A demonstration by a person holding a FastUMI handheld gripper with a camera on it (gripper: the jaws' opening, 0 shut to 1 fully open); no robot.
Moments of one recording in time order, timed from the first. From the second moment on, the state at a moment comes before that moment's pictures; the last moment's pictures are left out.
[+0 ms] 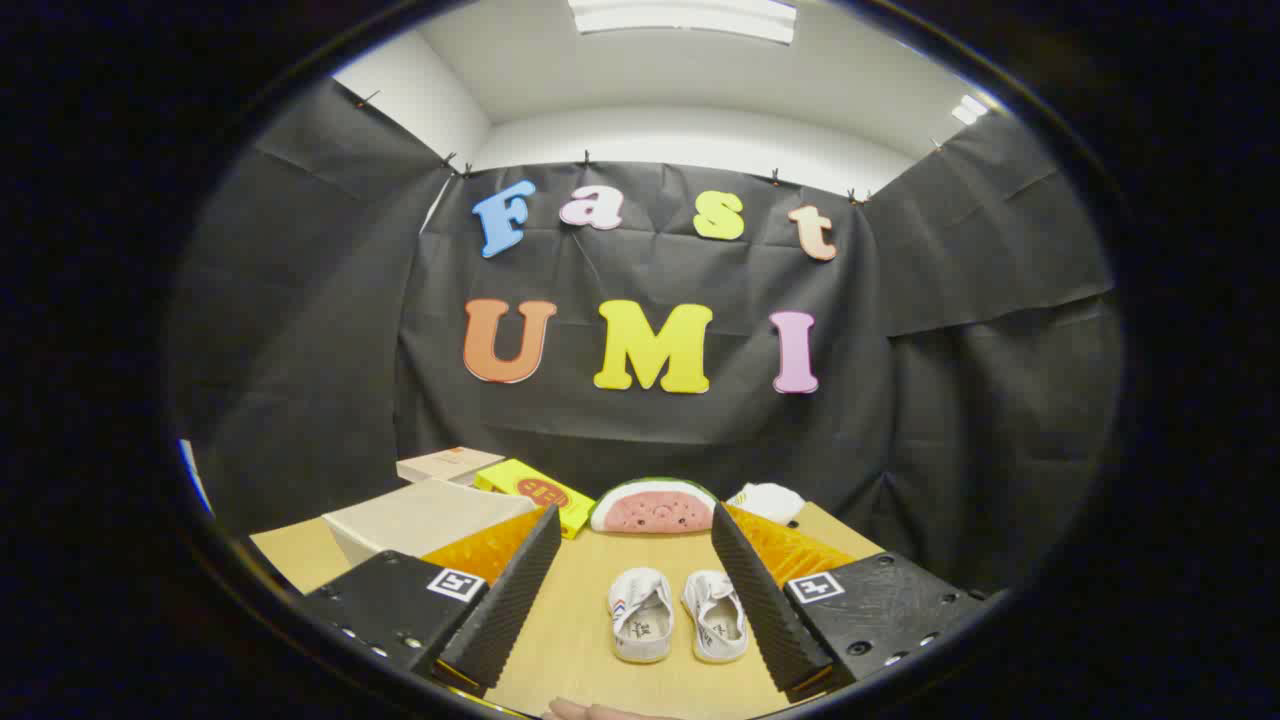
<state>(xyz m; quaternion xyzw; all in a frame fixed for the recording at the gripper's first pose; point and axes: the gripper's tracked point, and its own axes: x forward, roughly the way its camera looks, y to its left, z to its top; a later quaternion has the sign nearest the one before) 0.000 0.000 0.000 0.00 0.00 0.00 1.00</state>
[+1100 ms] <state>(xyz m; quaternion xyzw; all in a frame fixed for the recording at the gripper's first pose) 0.109 -0.010 -0.074 0.09 0.09 0.06 0.99</state>
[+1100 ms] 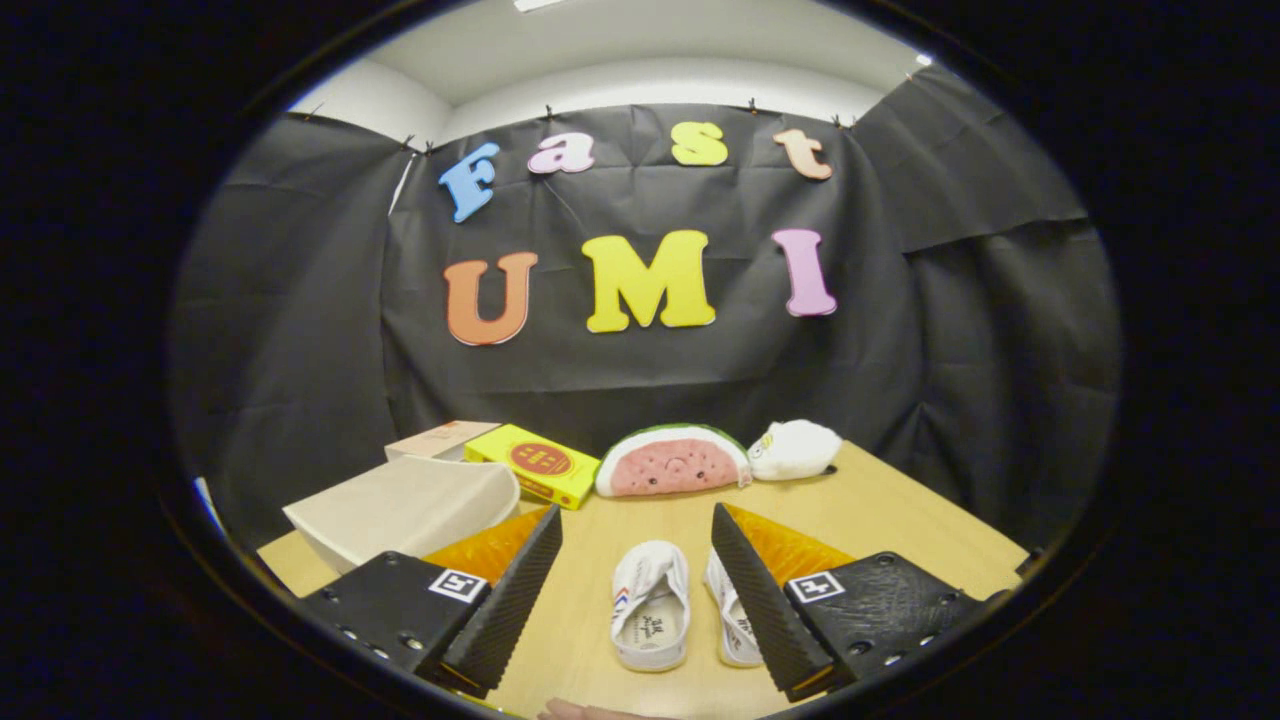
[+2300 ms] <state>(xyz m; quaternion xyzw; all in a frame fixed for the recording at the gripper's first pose) 0.210 0.164 -0.148 0.39 0.40 0.41 0.72</state>
